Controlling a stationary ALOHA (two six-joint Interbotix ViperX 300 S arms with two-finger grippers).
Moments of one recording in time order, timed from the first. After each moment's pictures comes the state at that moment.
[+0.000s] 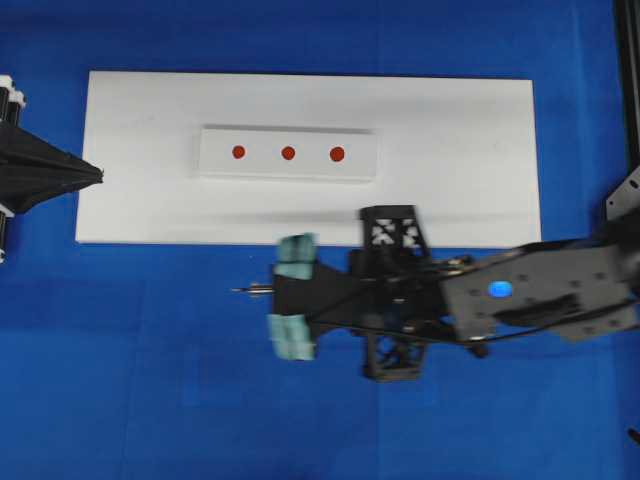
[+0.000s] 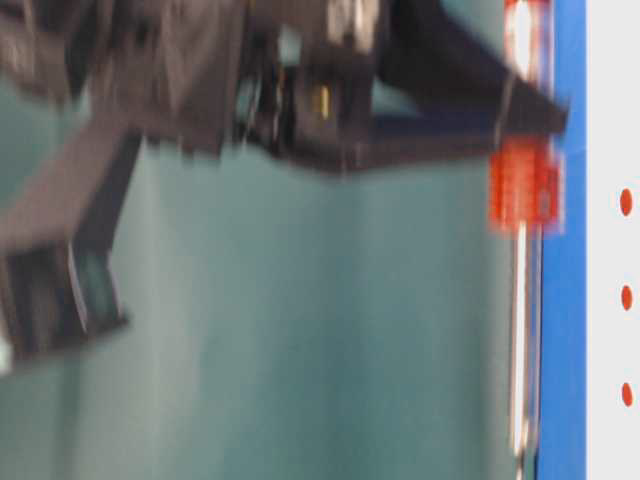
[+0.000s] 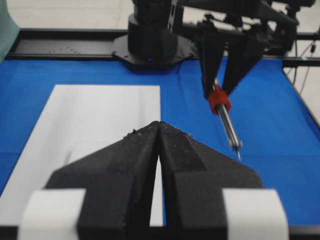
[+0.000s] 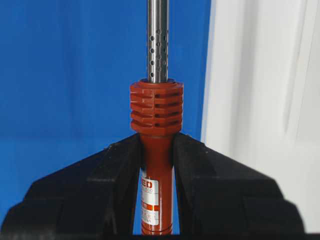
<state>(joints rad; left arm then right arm) -0.03 -1.02 1.25 0.00 -0.29 -0.01 0.28 0.12 0.10 -0.25 1.01 0.50</state>
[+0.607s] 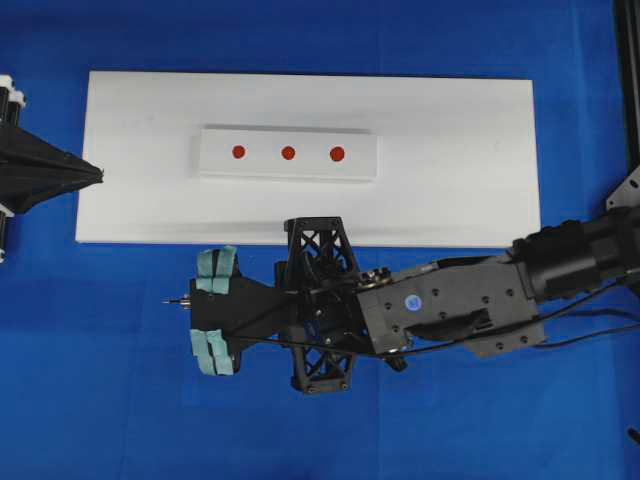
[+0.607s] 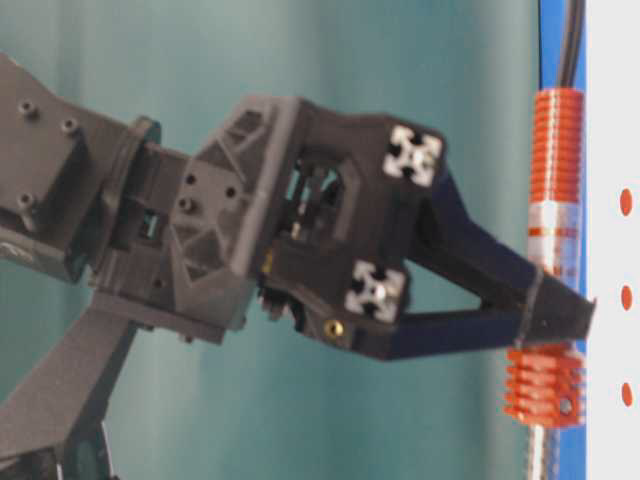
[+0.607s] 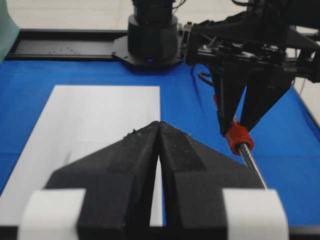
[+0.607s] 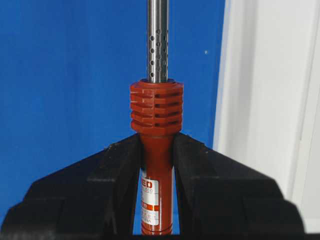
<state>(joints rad) -0.03 -1.02 1.25 0.00 -0.29 -0.01 0.27 0.28 -0.09 -0.25 0.99 0.47</state>
